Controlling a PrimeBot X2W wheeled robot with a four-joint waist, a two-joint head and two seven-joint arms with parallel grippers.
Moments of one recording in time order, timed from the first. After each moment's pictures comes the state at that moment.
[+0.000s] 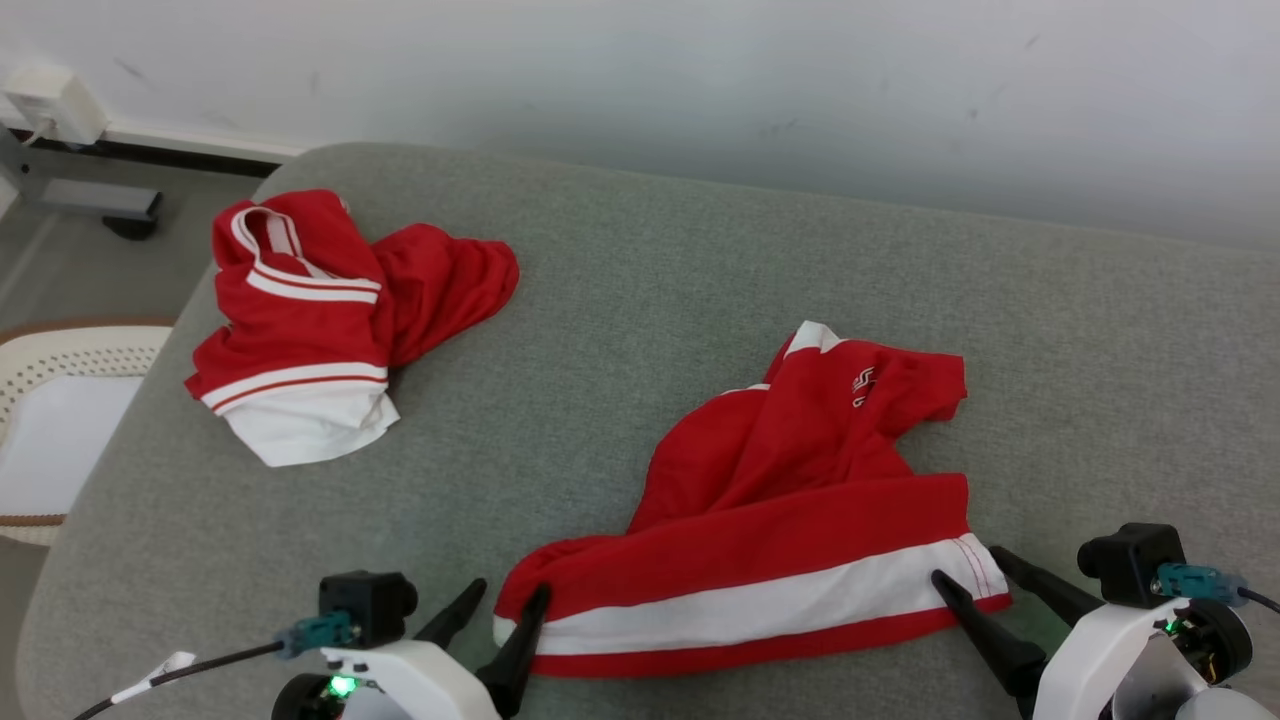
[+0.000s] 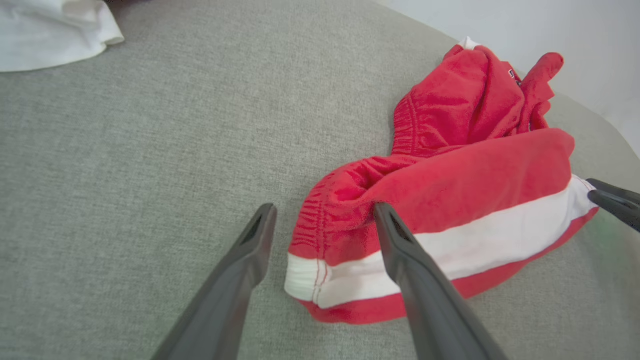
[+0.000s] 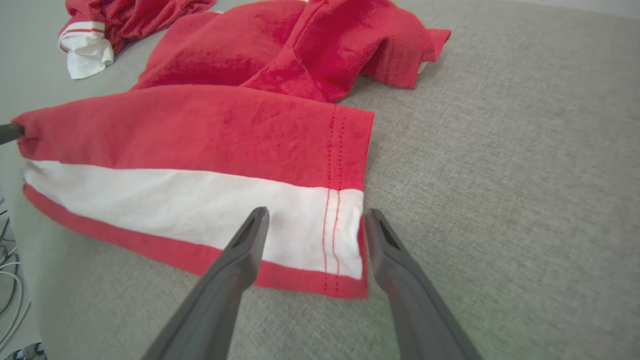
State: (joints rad) left arm -0.09 0.09 -0.18 0.15 -0.39 -0.12 0.23; right arm -0.30 -0.46 0.58 0.26 0.78 0.13 0.15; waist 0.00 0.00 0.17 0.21
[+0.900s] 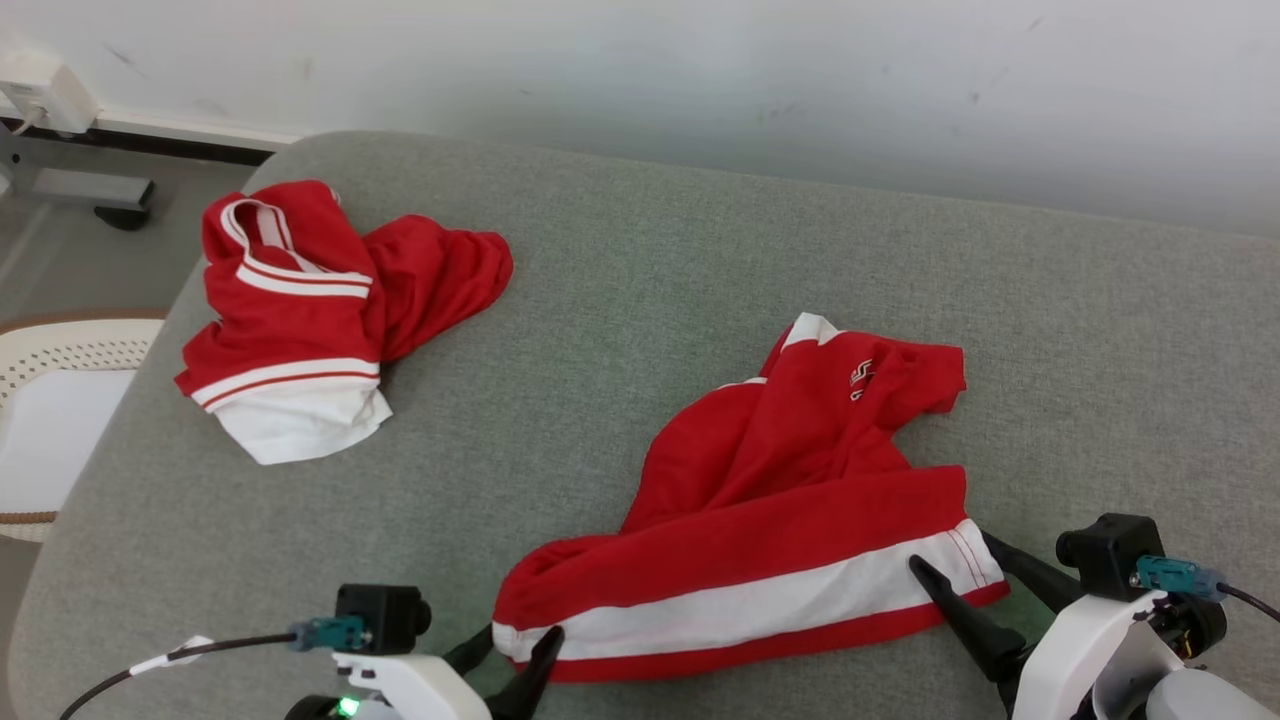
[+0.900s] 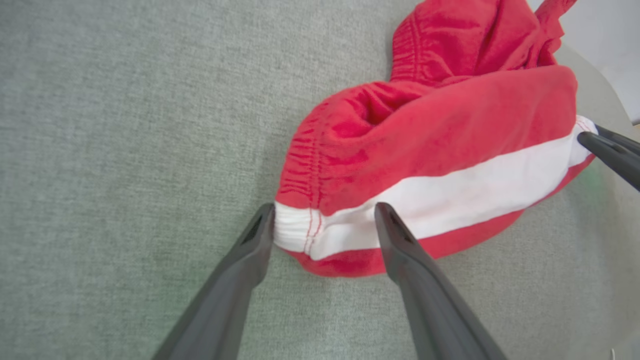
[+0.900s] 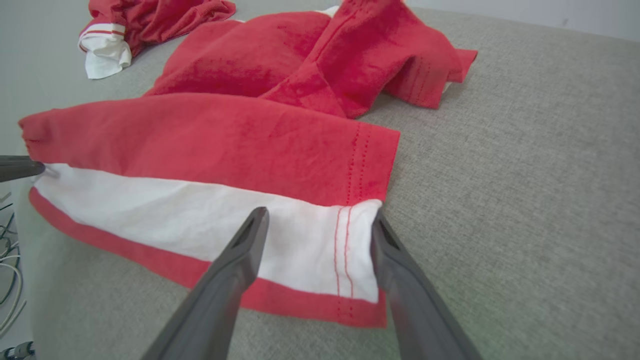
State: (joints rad) left arm -0.08 0.14 -0.23 0.12 -0.50 -0.12 0.37; right arm -0.40 -0.50 0.76 0.33 0.83 0.13 0.02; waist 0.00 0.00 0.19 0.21
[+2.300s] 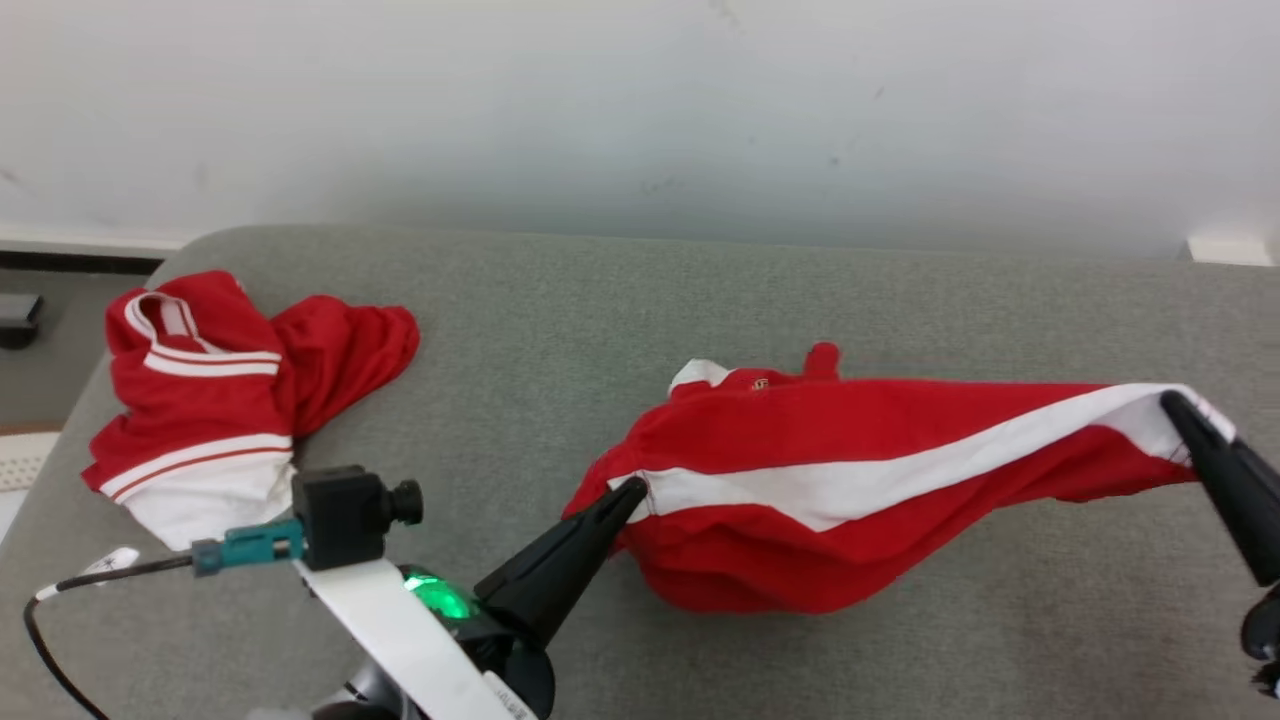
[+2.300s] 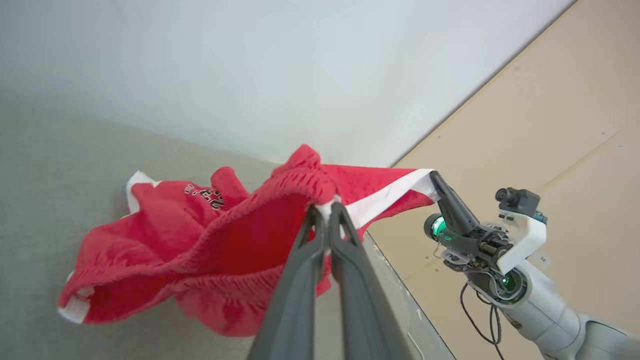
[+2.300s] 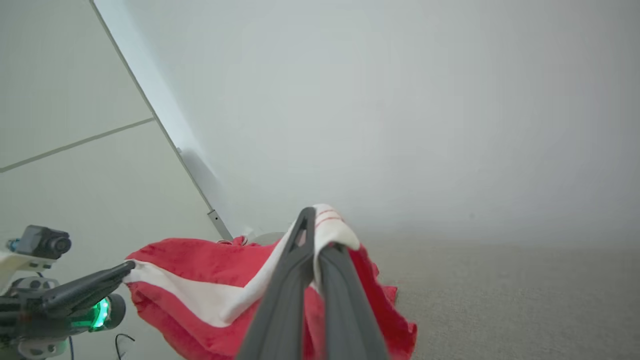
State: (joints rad) left arm -0.12 0.15 -0.27 -0.35 -0.94 -0.12 0.45; right arm -0.21 -0.84 0.47 -0.26 1.28 0.13 -0.19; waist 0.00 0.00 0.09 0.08
